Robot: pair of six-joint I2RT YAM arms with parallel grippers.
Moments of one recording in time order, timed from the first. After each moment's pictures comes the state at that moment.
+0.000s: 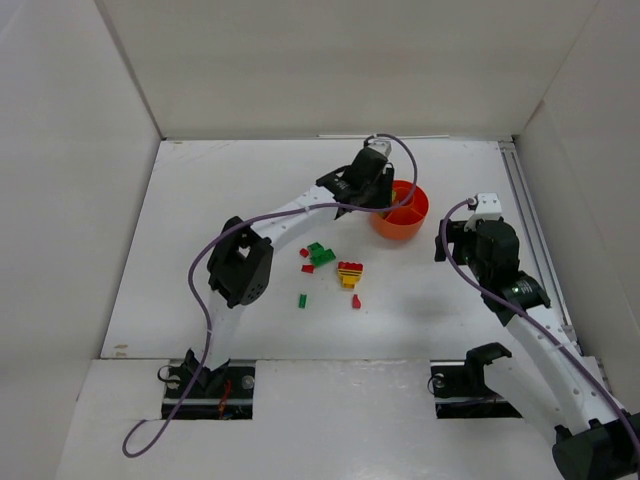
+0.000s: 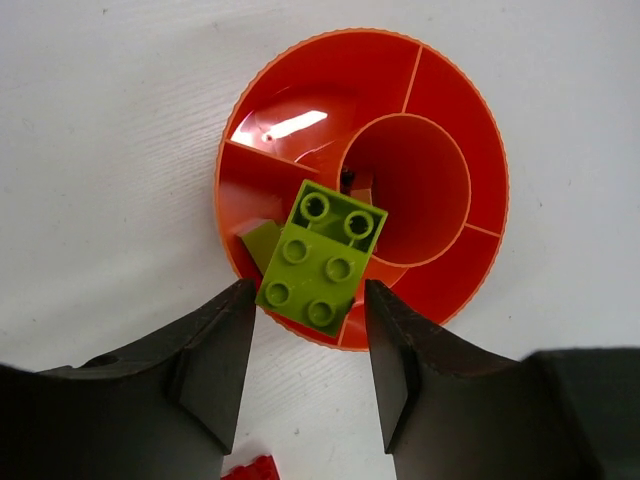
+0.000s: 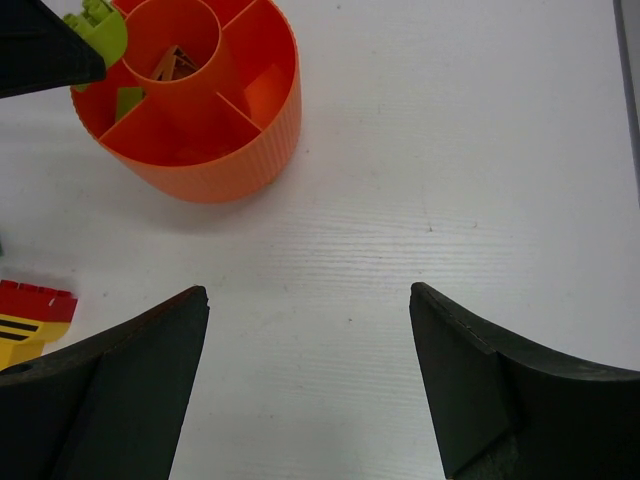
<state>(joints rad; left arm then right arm) -0.79 2.12 1.85 -0.41 -0.07 -0.49 0.27 0.75 0.65 -0.33 0.21 0.10</state>
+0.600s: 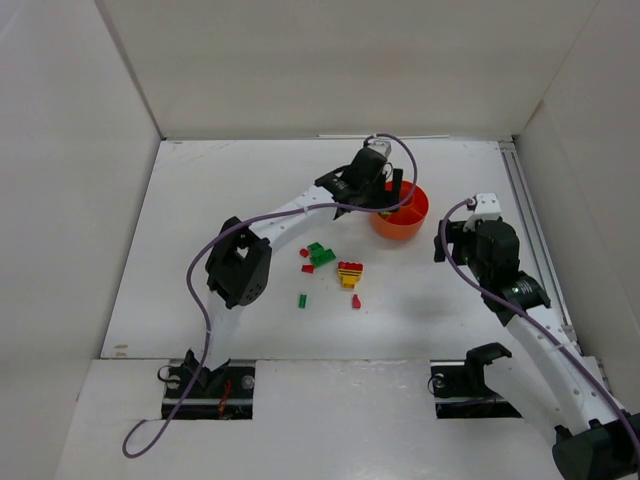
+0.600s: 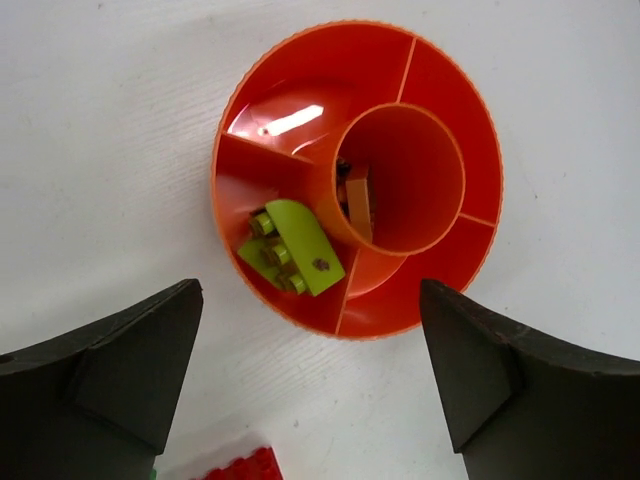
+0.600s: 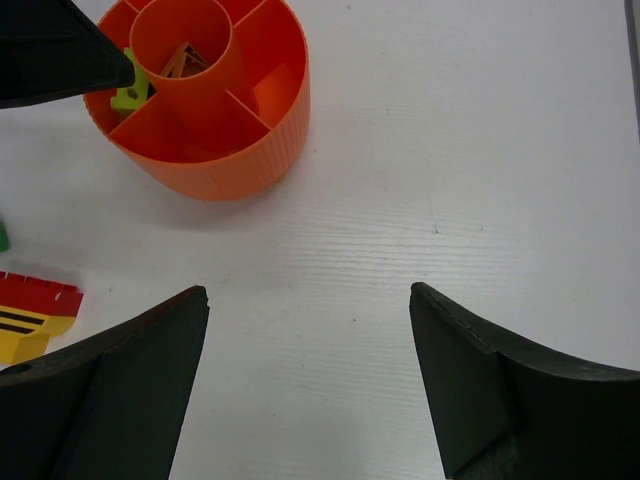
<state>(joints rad) -0.78 2.11 1.86 -0.41 -0.05 -0.49 0.27 0.75 0.65 -0.33 0.19 0.10</state>
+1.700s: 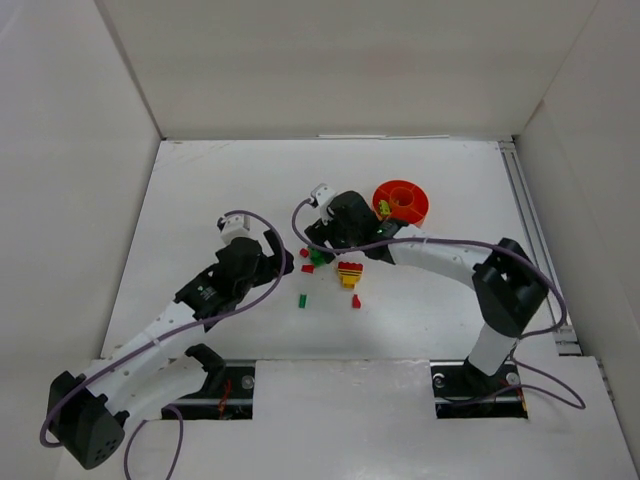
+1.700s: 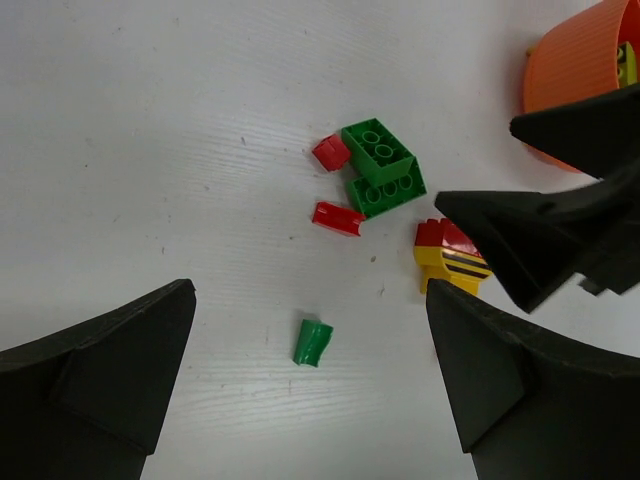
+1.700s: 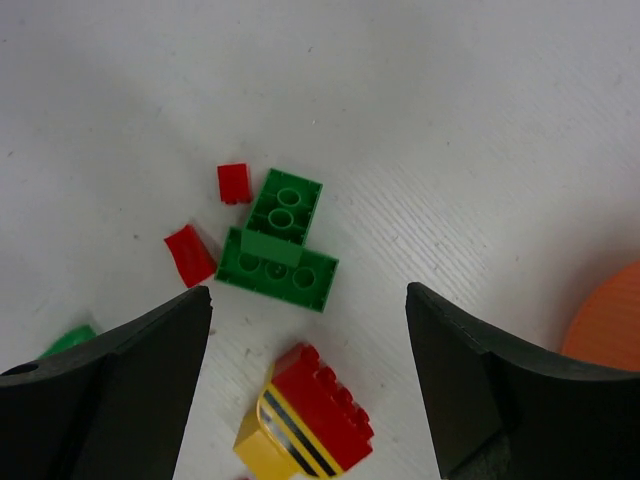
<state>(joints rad) -0.65 0.84 0.60 -0.39 -0.32 -0.81 0.81 1.70 1.19 -0.16 0.04 -0.04</state>
